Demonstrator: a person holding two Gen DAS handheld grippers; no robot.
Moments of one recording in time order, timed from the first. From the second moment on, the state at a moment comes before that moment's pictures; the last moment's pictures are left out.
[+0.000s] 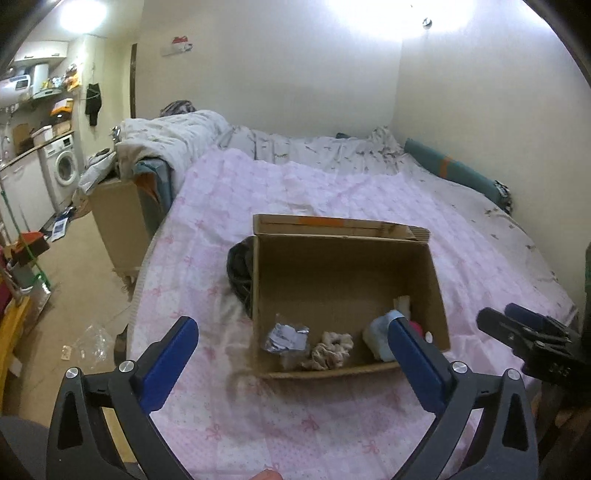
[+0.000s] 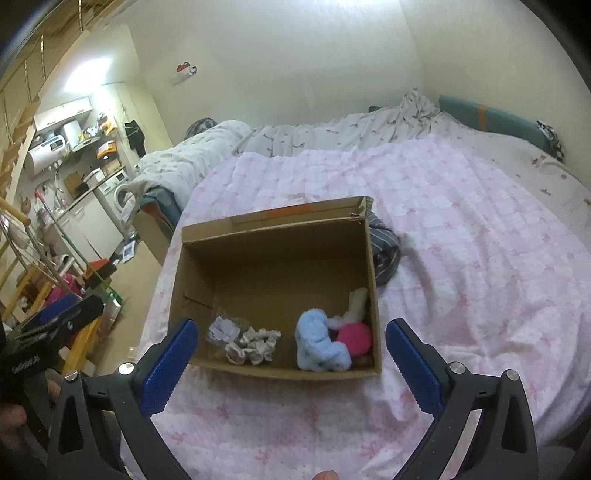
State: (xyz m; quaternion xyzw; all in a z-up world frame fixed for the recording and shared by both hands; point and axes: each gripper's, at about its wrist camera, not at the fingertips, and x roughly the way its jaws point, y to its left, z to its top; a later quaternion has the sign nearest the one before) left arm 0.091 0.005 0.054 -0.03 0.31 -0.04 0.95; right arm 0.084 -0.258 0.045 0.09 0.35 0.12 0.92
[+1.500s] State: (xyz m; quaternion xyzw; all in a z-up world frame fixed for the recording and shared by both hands) left arm 0.098 0.006 0.020 -0.04 0.34 -0.02 0.94; right arm 0.072 -0.254 0.016 0.06 0.34 0.06 0.94
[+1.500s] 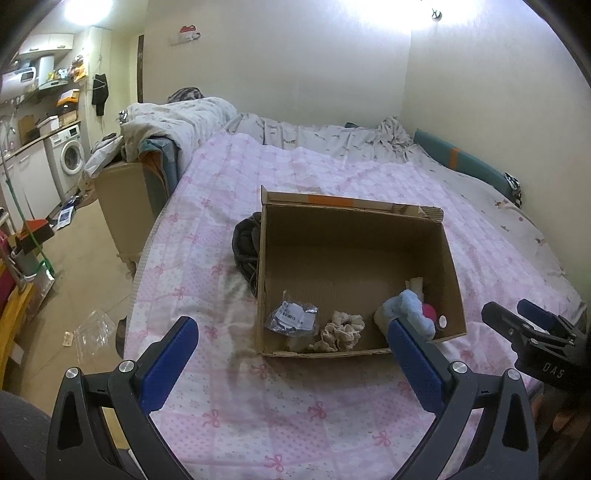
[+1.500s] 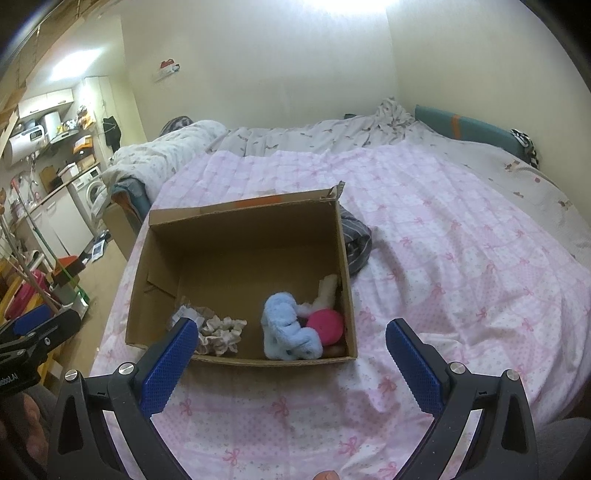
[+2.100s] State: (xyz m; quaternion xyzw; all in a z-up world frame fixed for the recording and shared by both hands) left arm 0.097 0.008 0.020 -0.04 0.34 -0.02 0.94; right arm 0.072 -0.253 0.015 0.06 0.34 0.06 0.94
